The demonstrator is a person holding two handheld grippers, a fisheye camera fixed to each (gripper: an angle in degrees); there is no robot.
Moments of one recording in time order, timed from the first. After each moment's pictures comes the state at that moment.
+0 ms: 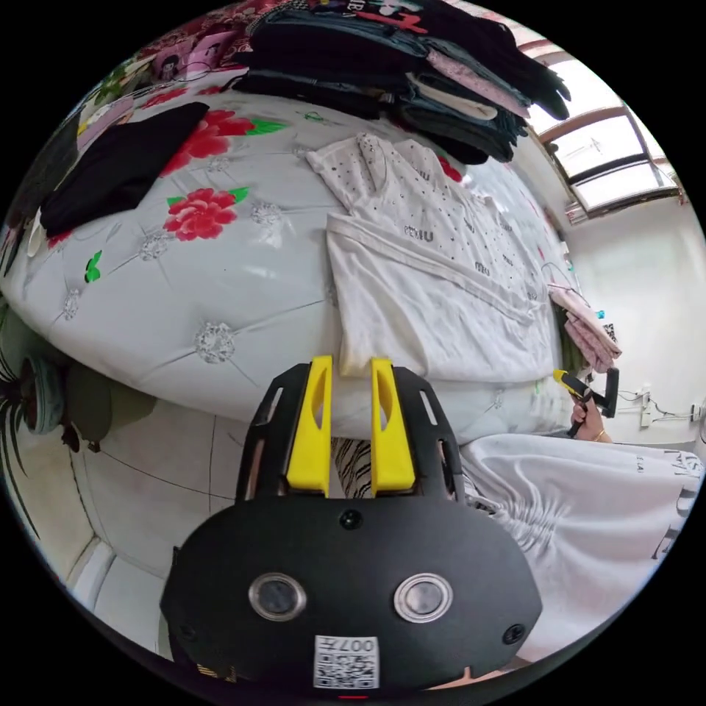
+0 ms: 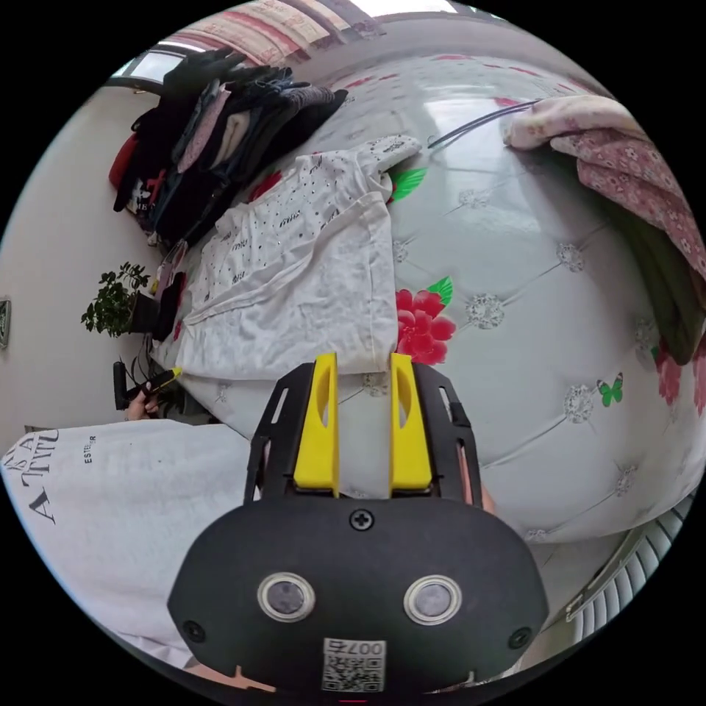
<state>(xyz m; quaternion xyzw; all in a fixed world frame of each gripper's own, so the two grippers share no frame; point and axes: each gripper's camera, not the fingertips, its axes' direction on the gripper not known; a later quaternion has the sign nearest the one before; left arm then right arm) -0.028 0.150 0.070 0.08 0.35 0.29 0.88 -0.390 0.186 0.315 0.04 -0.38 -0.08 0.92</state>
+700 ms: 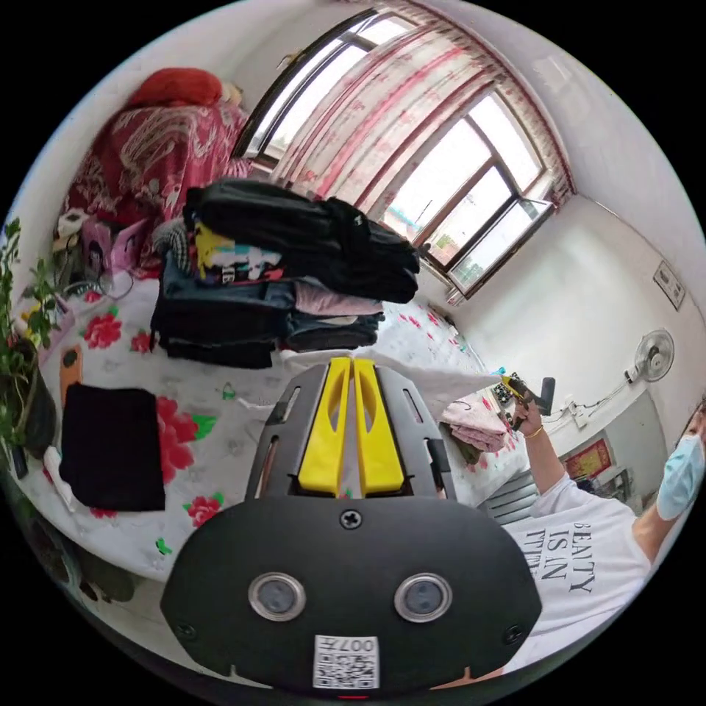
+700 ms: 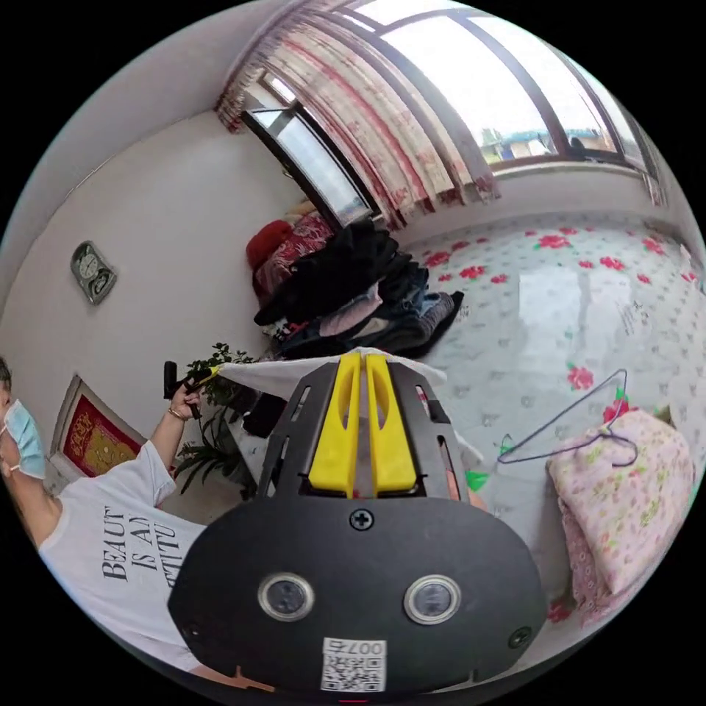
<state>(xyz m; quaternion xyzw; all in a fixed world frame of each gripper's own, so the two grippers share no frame) -0.156 -0.008 -0.258 0.30 0.54 0.32 0.72 -0.288 0.077 0.013 0.34 -0.48 -0.15 0.79</state>
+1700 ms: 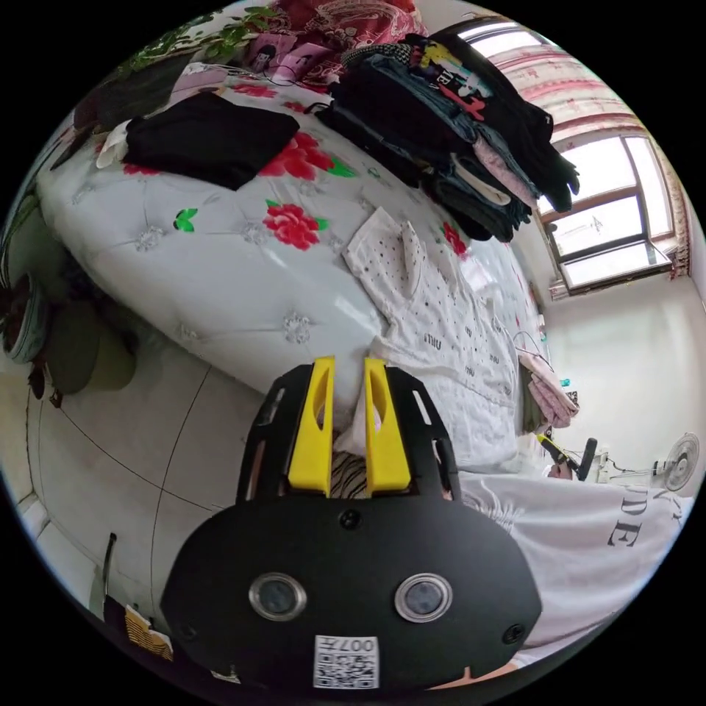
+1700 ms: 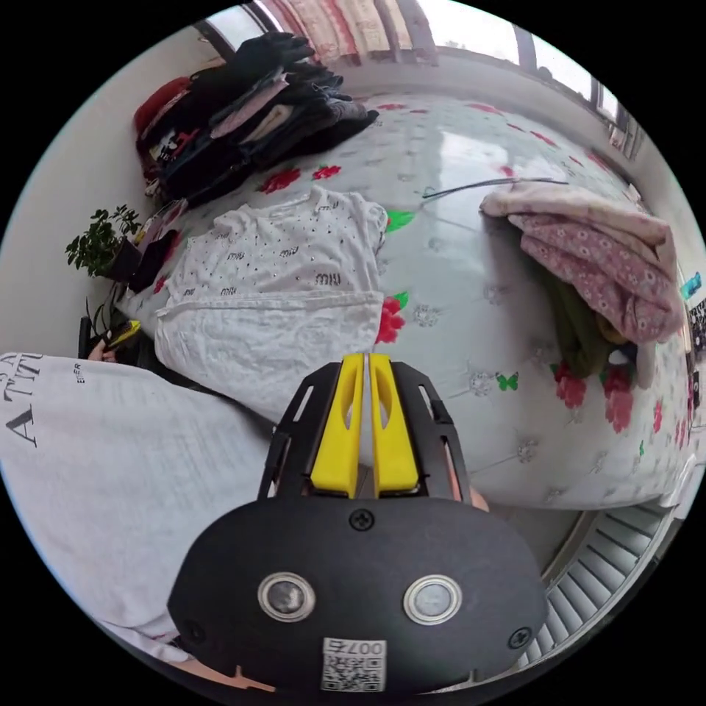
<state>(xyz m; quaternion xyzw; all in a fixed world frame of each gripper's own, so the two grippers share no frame) -0.207 0.017 0.113 0.10 0.46 0.18 0.86 -0.367 0.229 0.201 0.11 -0.27 -0.16 0.94</state>
